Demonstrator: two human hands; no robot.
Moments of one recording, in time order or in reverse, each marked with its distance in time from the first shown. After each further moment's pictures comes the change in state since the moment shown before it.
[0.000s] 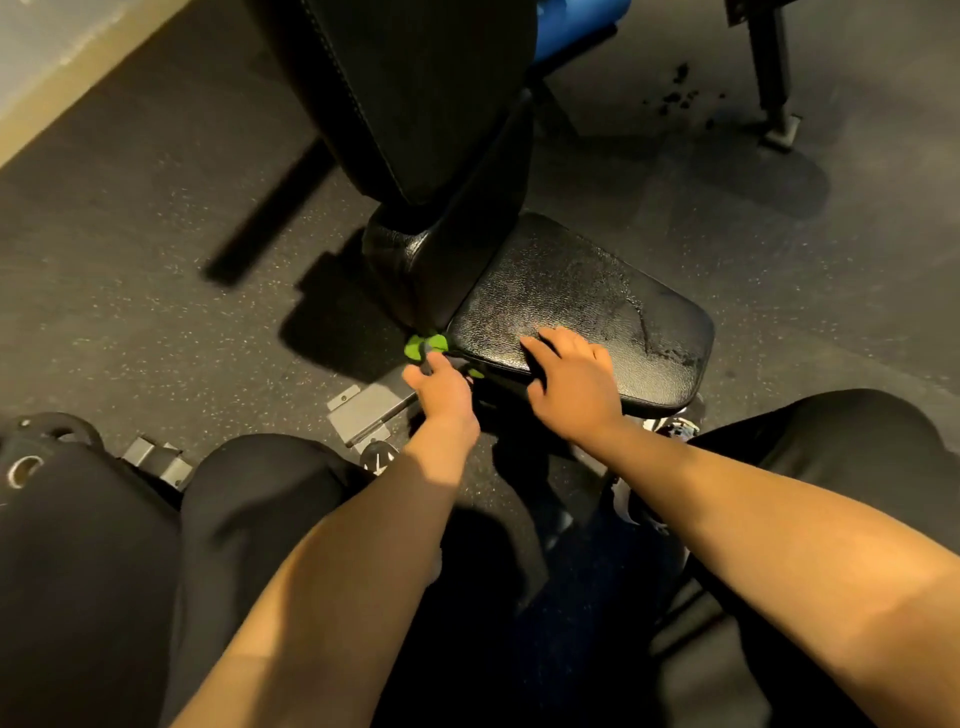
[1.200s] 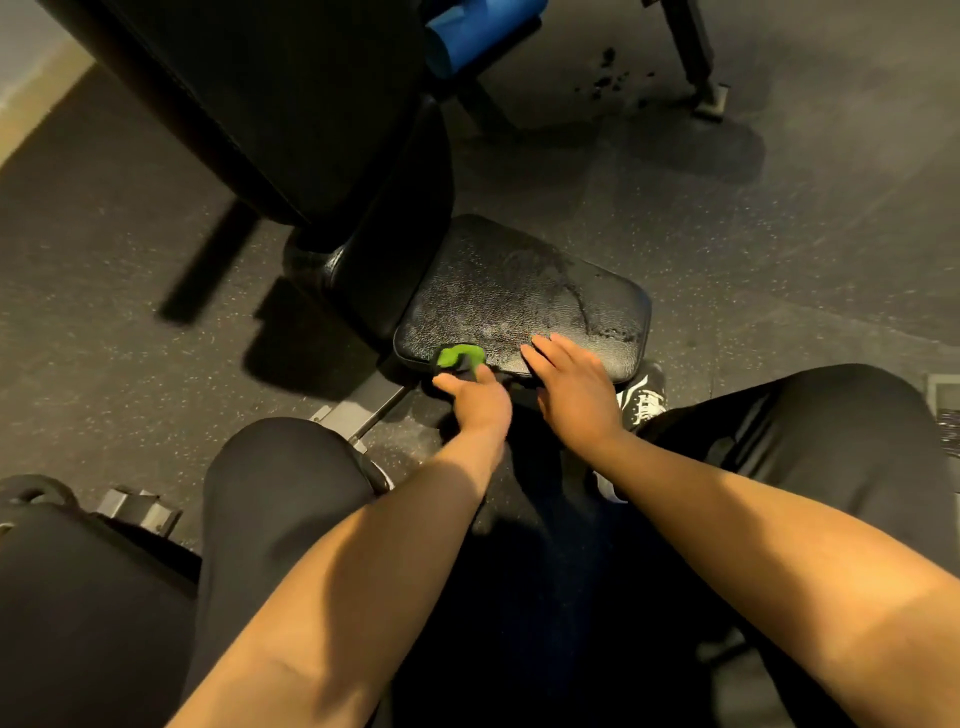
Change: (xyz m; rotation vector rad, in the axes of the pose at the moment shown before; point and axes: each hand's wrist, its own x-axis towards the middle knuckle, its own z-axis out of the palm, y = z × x) left_hand -0.085 -0.037 0.046 0.750 -0.120 0.118; right_hand -0.046 0.045 -0.004 -0.004 0.019 0.071
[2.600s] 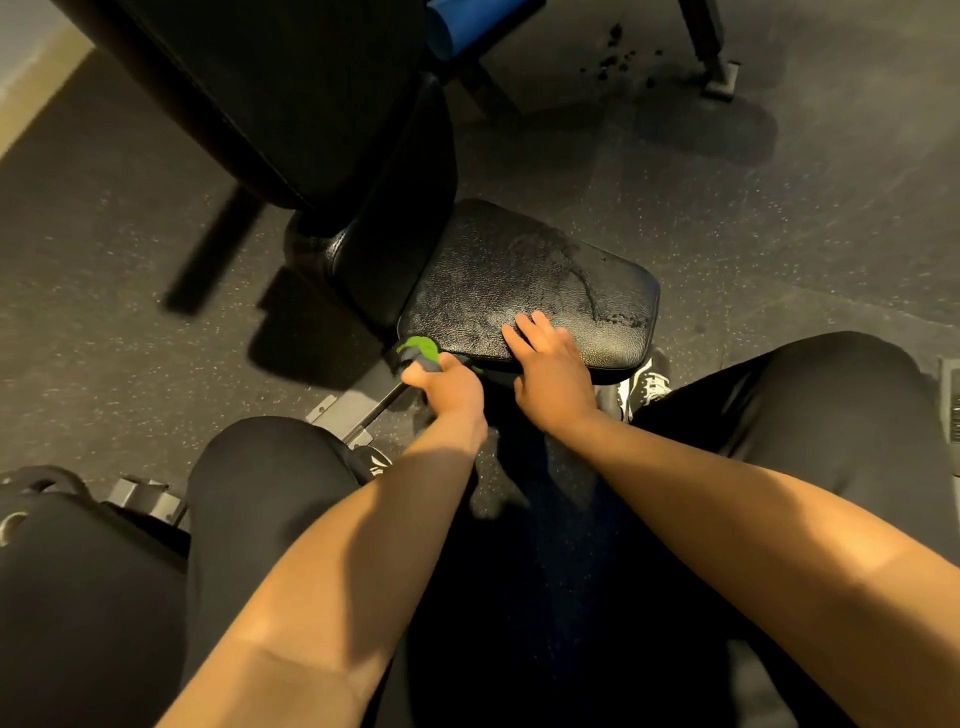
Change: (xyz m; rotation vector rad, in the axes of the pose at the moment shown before) left_hand 0.035 -0.009 -0.019 -0.409 0.223 -0.052; right_hand 0.019 -0.027 0.014 0.061 -0.015 -0.015
